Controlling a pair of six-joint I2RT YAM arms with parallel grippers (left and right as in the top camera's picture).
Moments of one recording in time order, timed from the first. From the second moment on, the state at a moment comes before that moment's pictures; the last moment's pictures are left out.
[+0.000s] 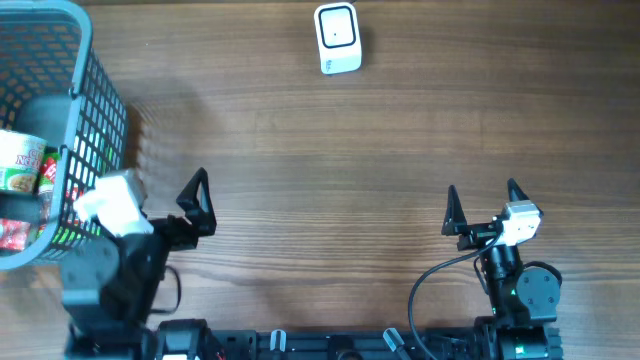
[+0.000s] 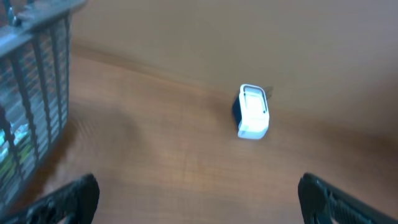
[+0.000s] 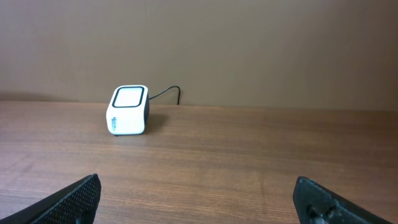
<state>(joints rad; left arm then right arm) 0.02 0.47 0.80 -0.66 0.11 -0.30 0.04 0.01 0.01 0.00 -0.07 0.02</state>
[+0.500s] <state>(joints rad) 0.04 0.89 1.17 -0.88 0.15 -0.37 0.04 0.02 0.01 0.00 -0.07 0.01</state>
